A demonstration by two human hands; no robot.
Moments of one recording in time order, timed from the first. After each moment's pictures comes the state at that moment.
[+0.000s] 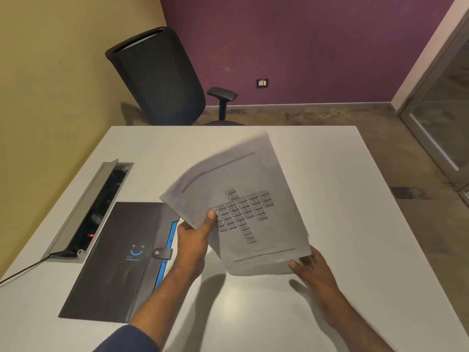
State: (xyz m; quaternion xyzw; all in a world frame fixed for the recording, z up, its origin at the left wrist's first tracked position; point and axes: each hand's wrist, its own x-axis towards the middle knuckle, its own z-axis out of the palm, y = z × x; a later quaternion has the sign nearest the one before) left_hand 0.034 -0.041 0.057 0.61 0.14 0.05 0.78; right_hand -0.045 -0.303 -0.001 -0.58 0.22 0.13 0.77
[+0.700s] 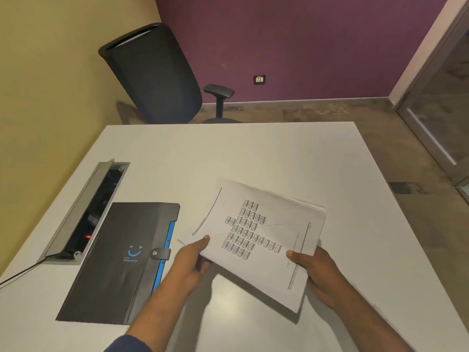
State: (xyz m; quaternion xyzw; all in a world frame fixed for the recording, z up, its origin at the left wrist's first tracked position) left_hand 0.025 -0.022 0.012 0.43 0.35 -0.18 0.81; right_hand -0.019 -0.303 0.020 -0.55 0.21 0.15 0.79
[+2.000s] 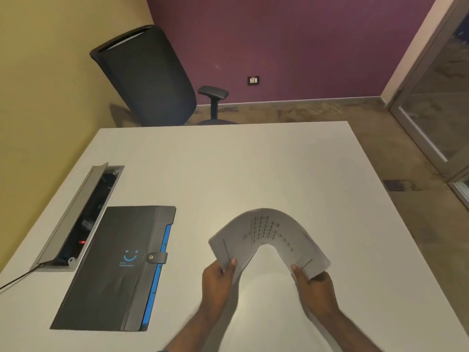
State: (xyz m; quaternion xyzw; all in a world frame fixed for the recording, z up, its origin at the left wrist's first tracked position) left_hand -0.026 -0.079 -0.023 0.76 0.16 -0.07 0.62; right_hand -0.055 -0.304 -0.042 -0.79 0.27 0.03 0.55
